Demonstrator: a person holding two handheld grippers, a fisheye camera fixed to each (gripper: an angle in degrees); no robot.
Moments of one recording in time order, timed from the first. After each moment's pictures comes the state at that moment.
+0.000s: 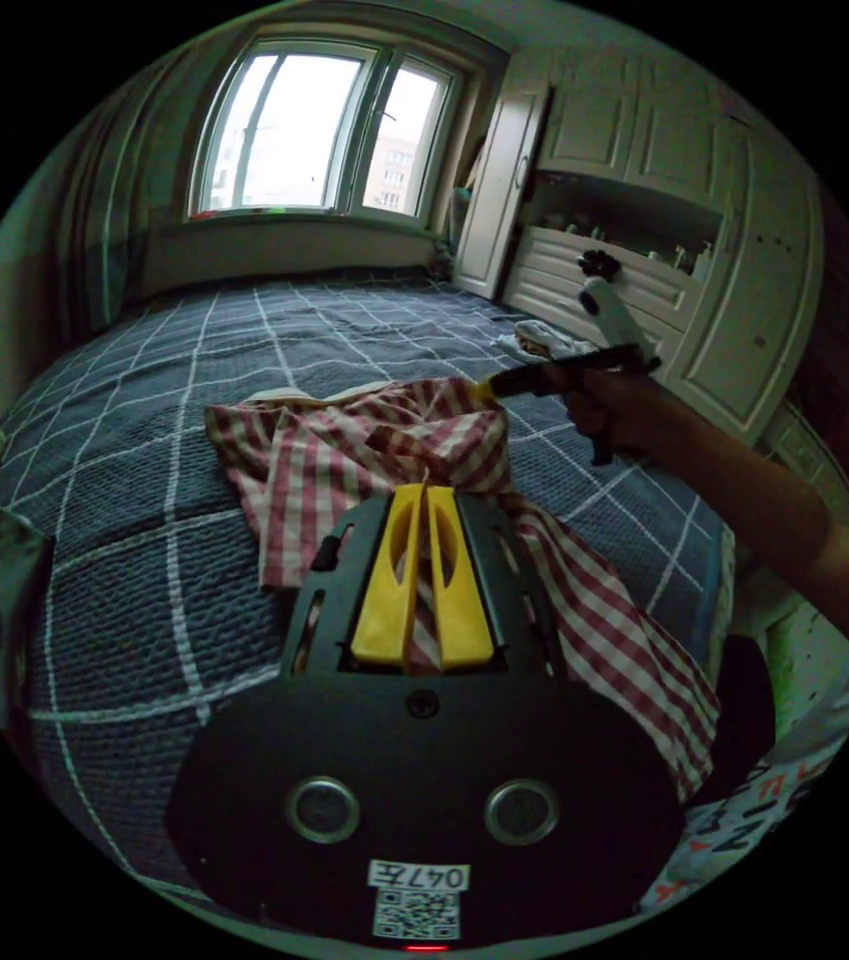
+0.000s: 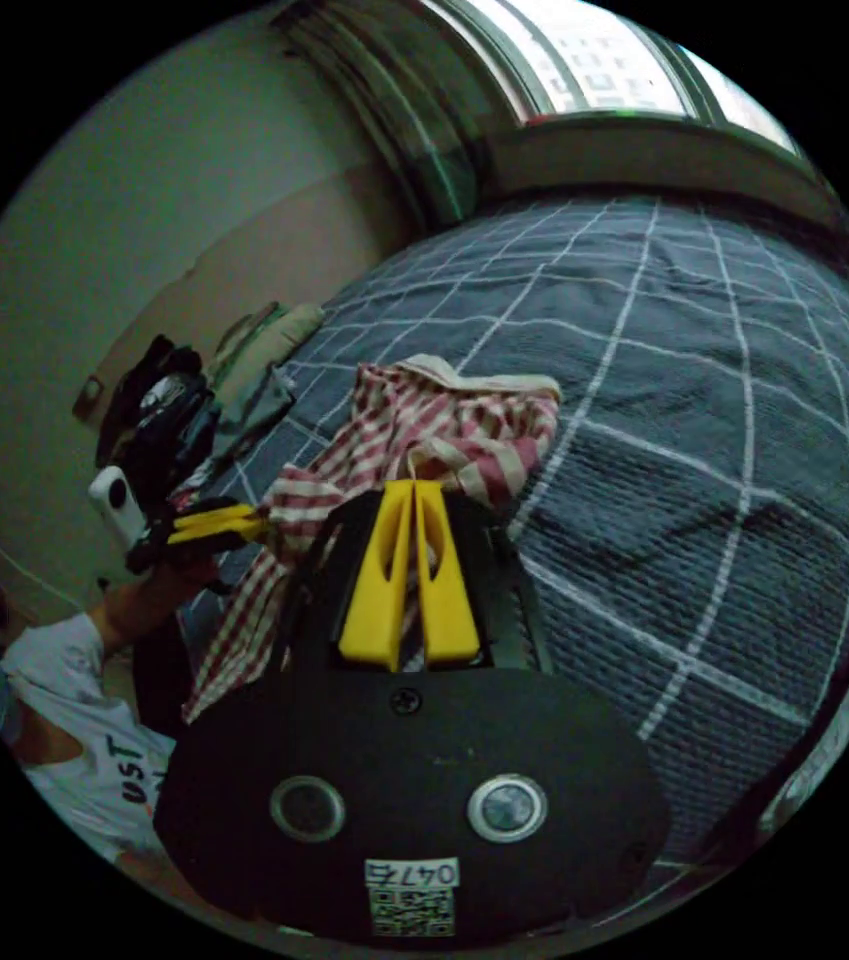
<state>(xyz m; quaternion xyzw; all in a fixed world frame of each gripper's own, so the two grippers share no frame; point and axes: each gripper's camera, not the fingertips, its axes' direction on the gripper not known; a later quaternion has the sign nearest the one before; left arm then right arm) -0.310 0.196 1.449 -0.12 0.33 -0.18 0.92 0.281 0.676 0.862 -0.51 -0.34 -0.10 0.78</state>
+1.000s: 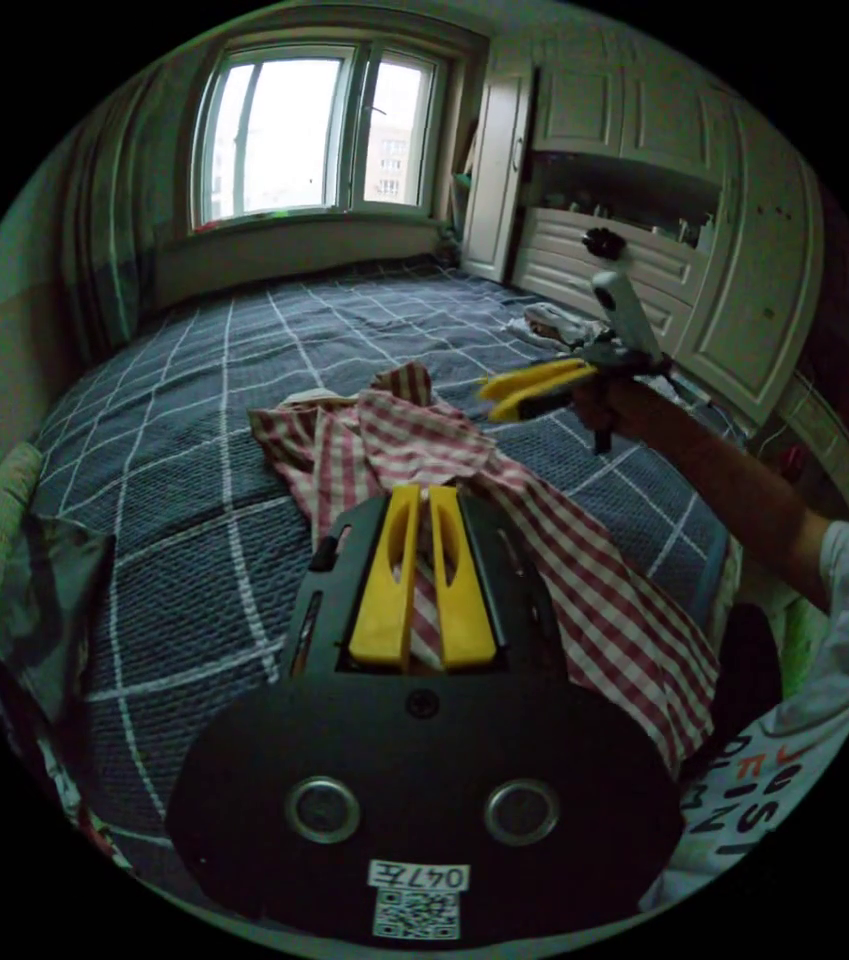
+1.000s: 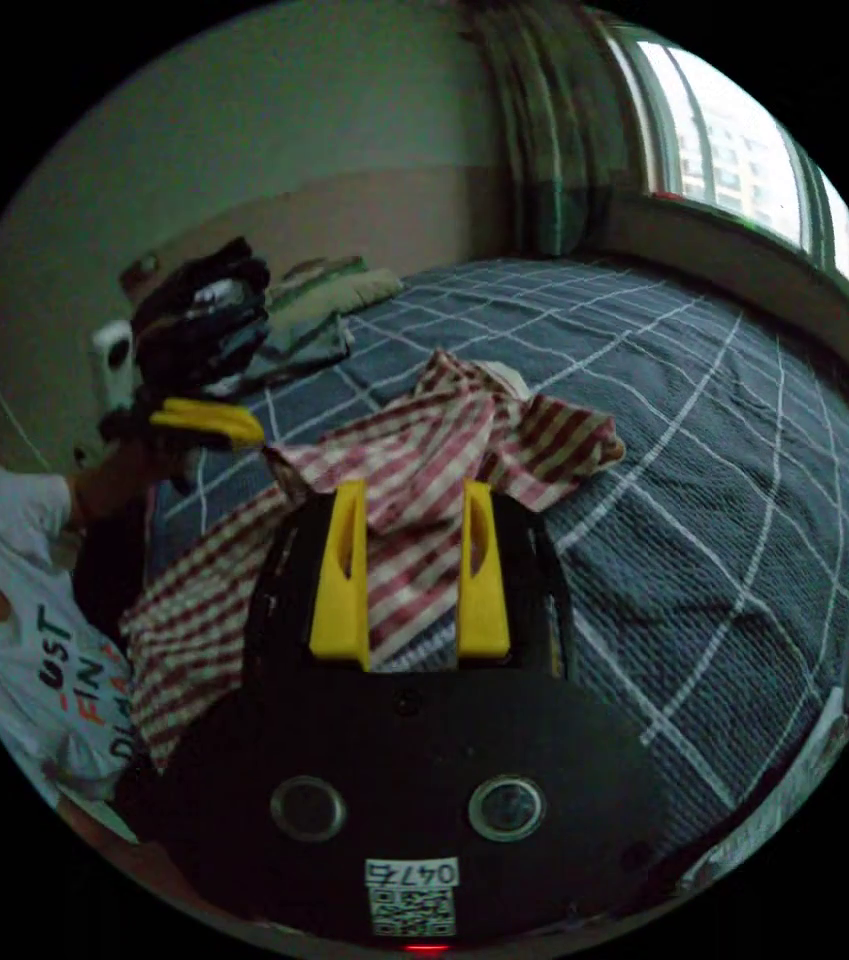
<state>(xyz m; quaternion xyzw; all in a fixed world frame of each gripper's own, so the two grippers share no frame) -0.363 0.242 1.394 -0.15 0.30 -0.14 0.93 0.201 0.661 0.923 -0.44 -0.41 -0.25 0.76</state>
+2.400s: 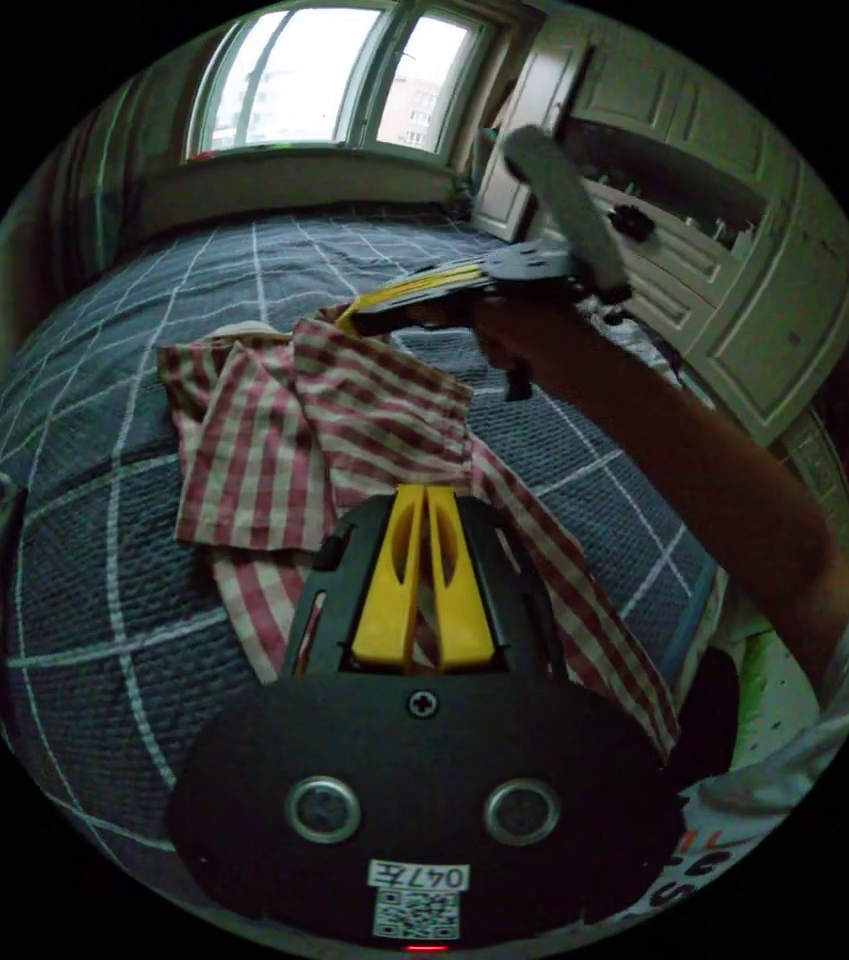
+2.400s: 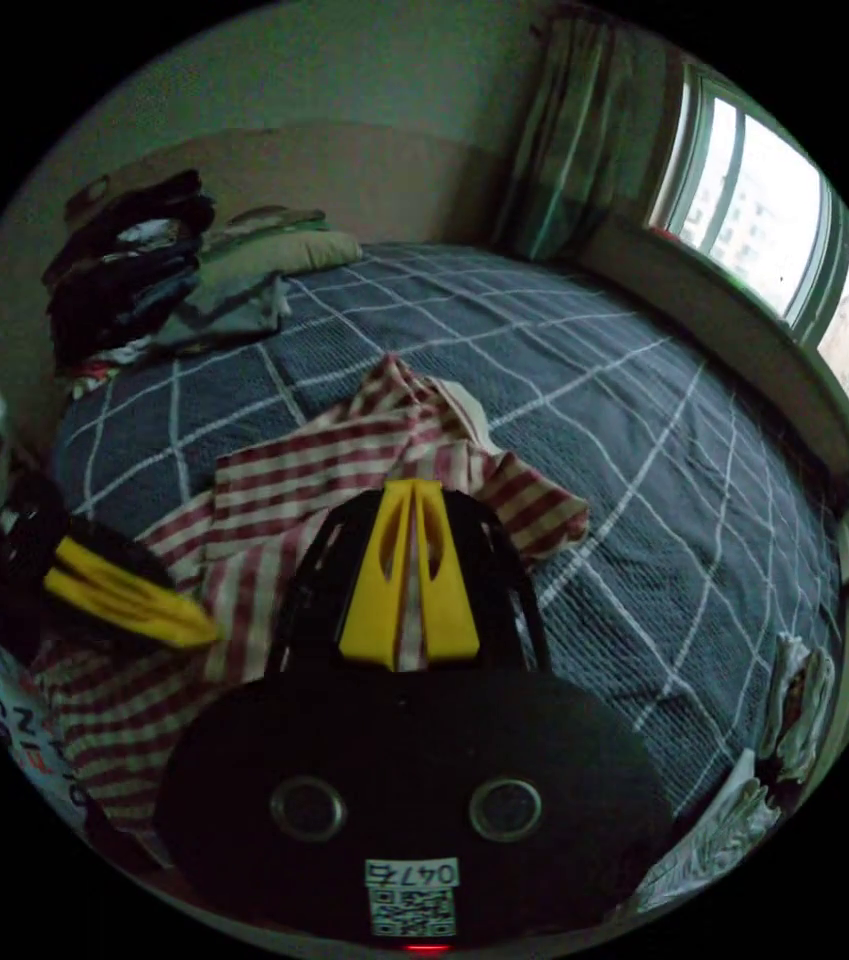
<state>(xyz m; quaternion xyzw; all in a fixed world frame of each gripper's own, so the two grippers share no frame) -0.312 0.310 1.397 -0.22 0.33 -0.19 0.90 0.106 0.730 0.847 -0.41 -0.31 -0.36 0.78</state>
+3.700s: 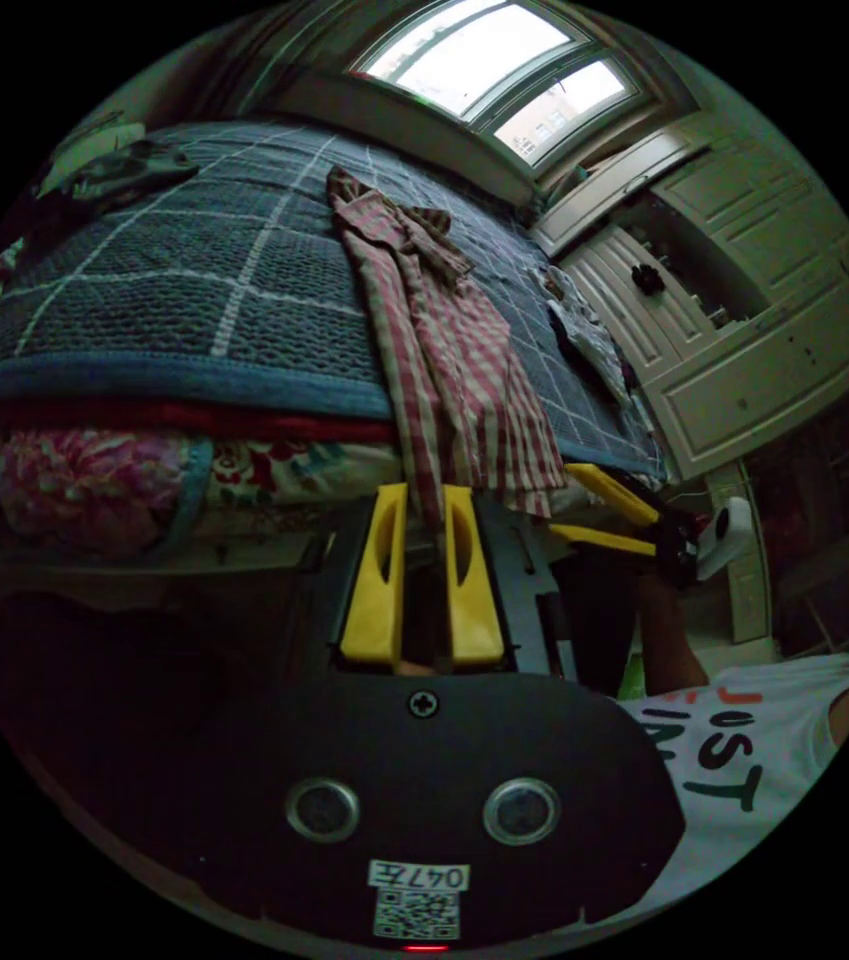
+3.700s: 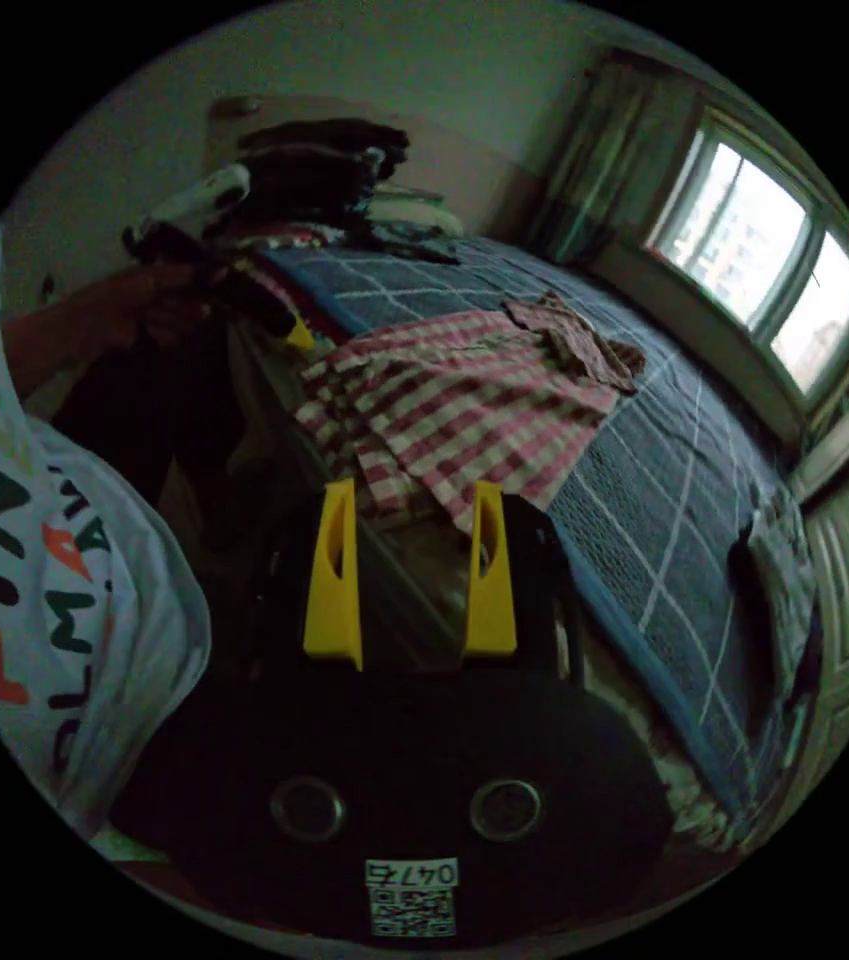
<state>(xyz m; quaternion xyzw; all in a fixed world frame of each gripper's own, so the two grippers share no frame) -0.351 0.589 1.114 -0.29 0.37 -0.37 0.81 0.214 0.873 0.199 -0.39 -0.28 -0.41 0.78</state>
